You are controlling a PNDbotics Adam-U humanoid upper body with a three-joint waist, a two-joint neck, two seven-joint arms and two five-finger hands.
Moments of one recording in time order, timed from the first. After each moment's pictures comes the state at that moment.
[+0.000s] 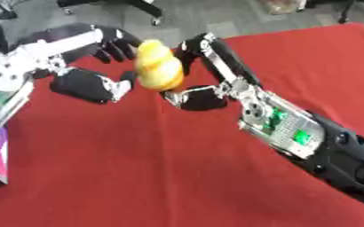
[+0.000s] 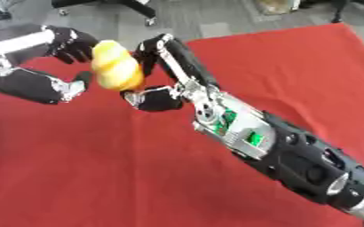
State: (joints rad) left arm -1.19 0.34 -0.66 -1.48 -0.14 0.37 -0.45; right arm -0.56 -0.74 0.47 -1.98 0.10 0.40 -0.31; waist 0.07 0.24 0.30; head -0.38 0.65
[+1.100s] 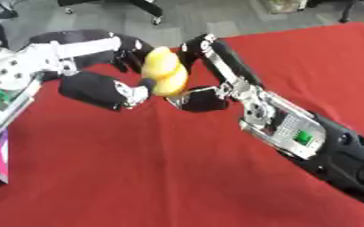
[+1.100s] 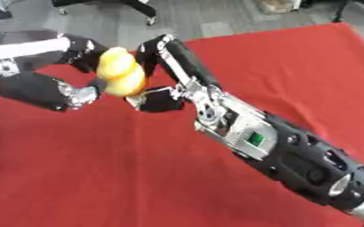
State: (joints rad) left arm -1.20 0.34 -0.66 -1.53 -0.12 0.36 -0.57; right arm -0.56 -0.74 0.47 -1.98 0.10 0.40 -0.30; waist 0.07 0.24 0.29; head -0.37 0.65
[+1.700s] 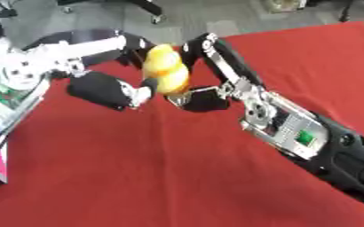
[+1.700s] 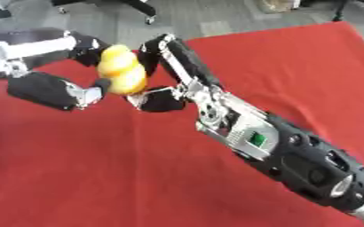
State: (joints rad) left arm -1.20 0.32 -0.66 -1.51 -0.24 0.34 -0.55; right arm -0.57 -0.74 0.47 -1.98 0.10 0.39 -0.30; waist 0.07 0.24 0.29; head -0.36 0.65
